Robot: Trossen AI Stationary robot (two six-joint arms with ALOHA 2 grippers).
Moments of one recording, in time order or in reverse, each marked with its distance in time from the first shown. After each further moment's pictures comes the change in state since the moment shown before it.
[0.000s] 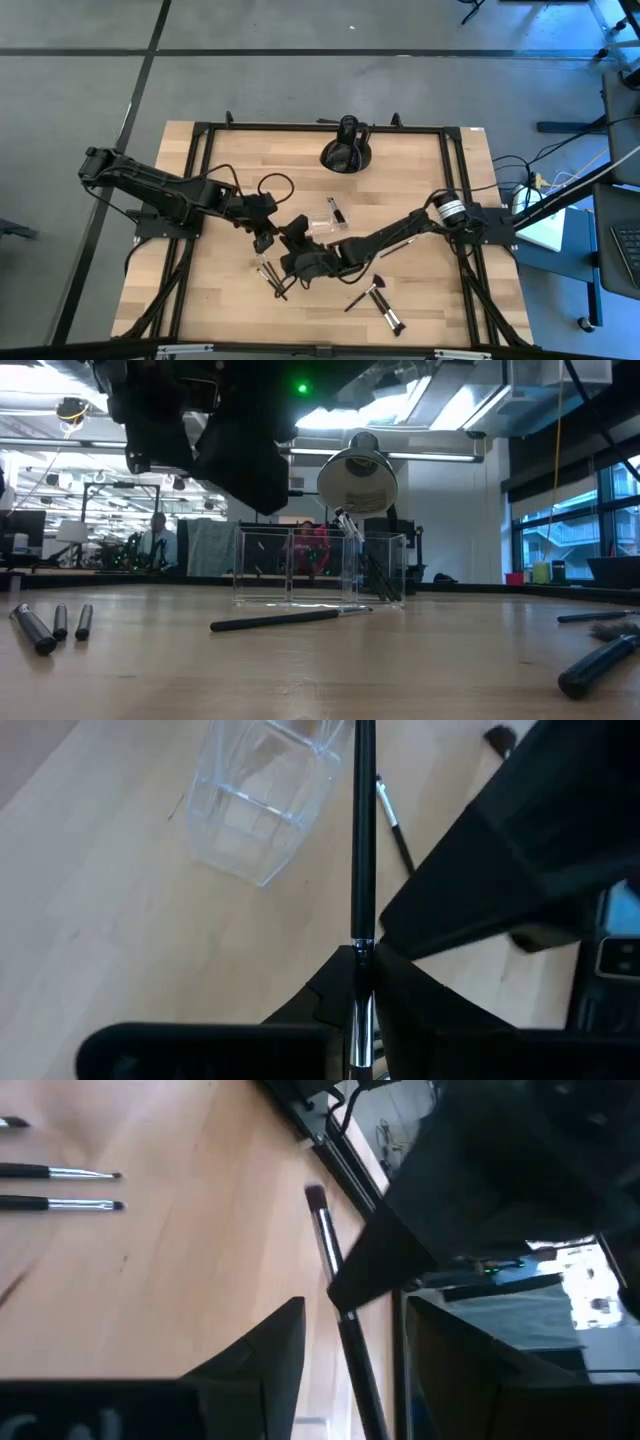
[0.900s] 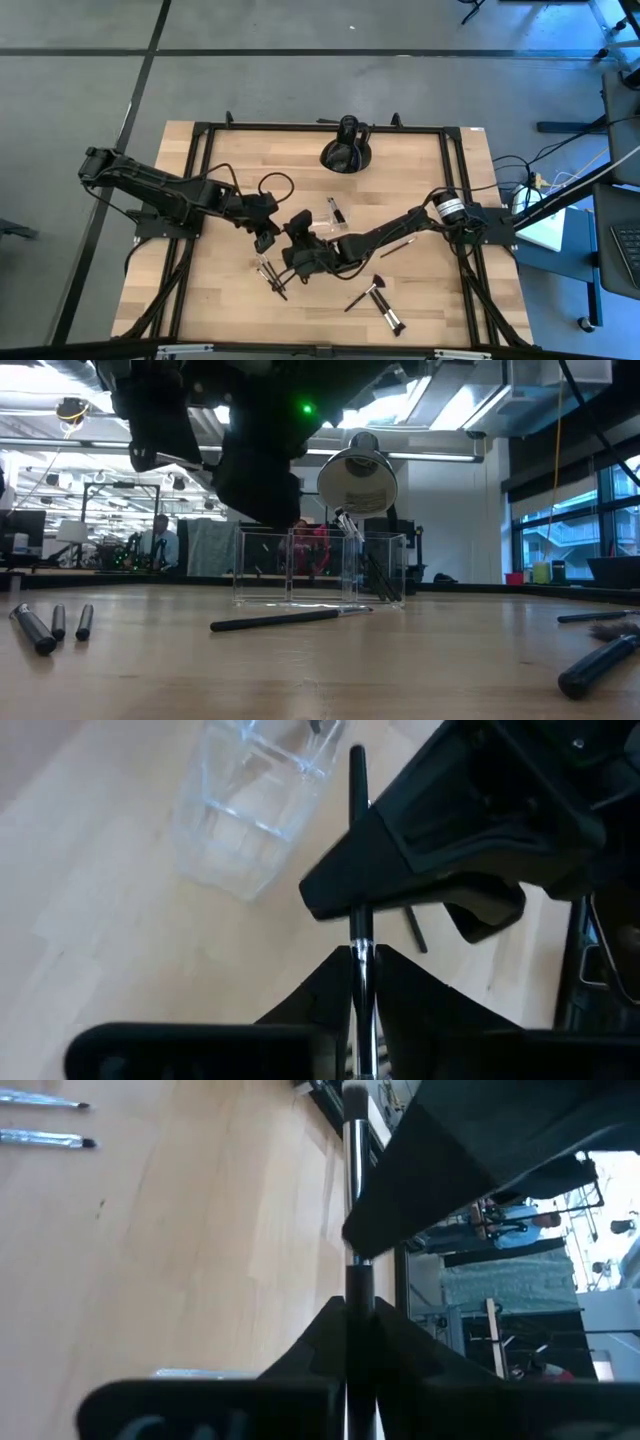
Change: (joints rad) left arm 0.000 -0.002 0.000 0.035 -0.004 0.009; right arm -0.019 0.002 0.002 -0.105 0.046 0.090
